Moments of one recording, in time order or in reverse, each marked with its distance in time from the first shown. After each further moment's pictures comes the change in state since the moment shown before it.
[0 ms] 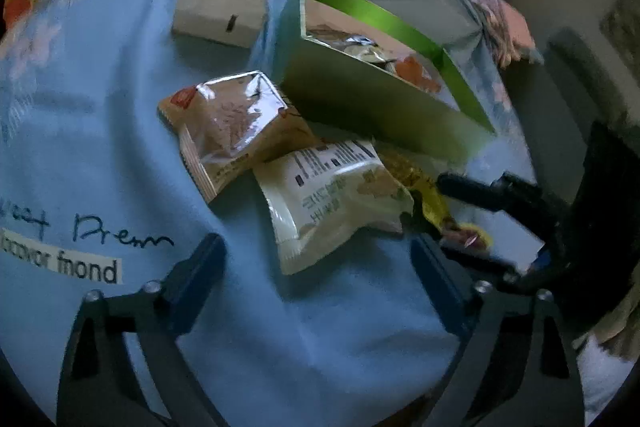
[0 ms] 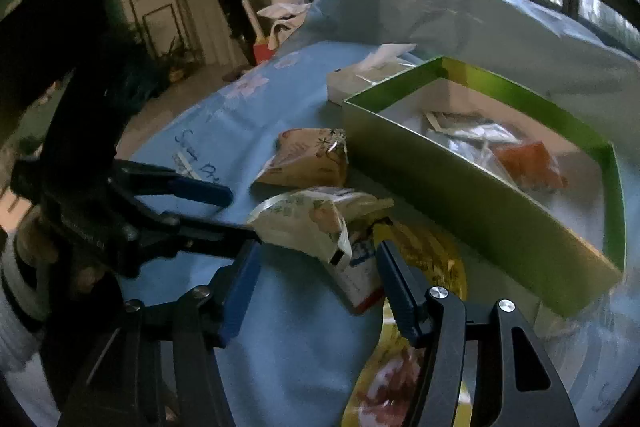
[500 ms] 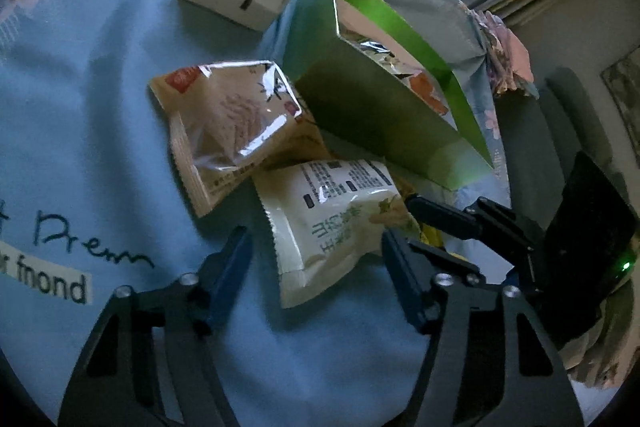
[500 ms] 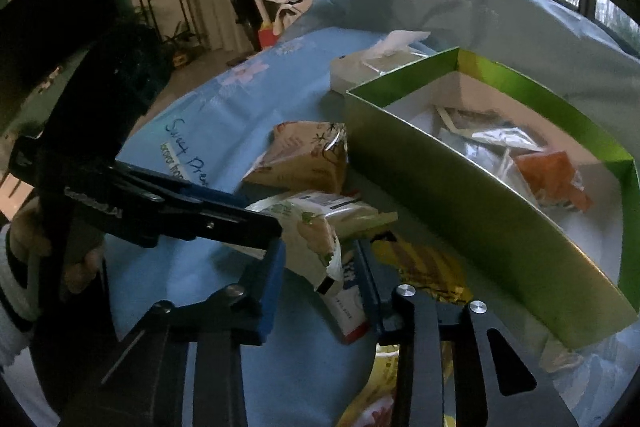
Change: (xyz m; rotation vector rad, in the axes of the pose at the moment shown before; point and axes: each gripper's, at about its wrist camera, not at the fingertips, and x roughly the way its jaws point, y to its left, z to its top) left arm 0.015 0.019 0.007 -0.128 0.027 -0.095; right arm 0.024 -0.009 0.011 -0.020 0.052 0.019
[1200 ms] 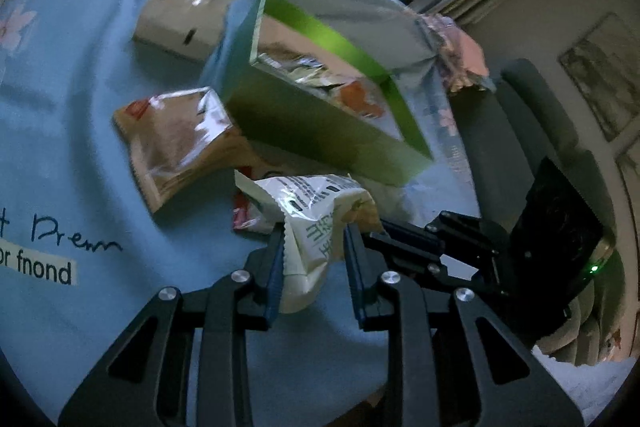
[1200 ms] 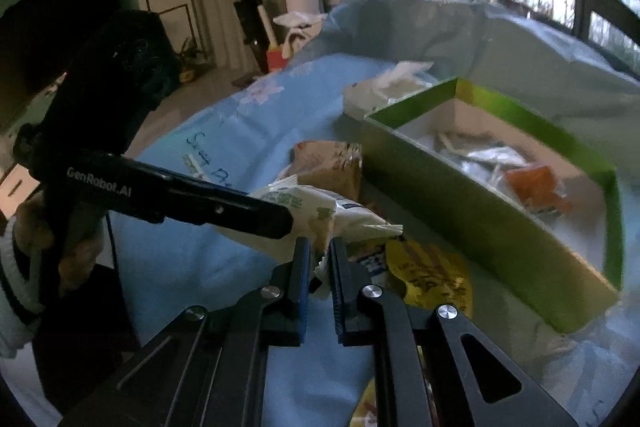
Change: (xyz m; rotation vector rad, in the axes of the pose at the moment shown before) left arm -0.038 -0.031 -0.017 0.113 -0.075 -0.123; right arm -0.036 0.024 -0.012 -0.027 -0.111 -0.028
